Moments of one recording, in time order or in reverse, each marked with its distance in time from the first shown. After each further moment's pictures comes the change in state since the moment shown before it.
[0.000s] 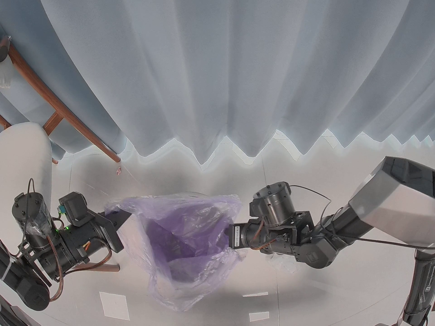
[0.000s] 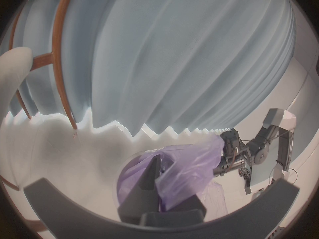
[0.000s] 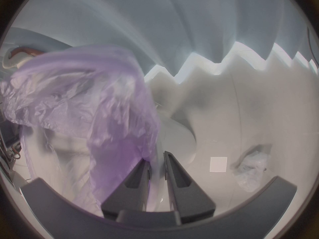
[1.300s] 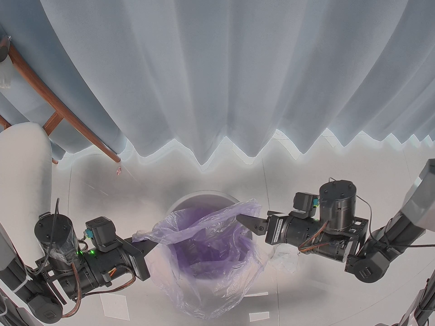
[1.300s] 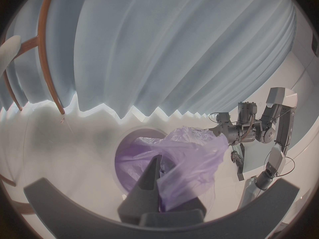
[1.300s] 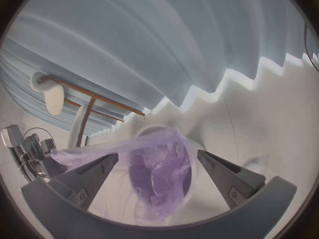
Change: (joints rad) left arm -0.206 0.085 0.046 -0.013 0.108 0.002; right arm -0.067 -0.241 0.429 -0.473 0.065 0.012
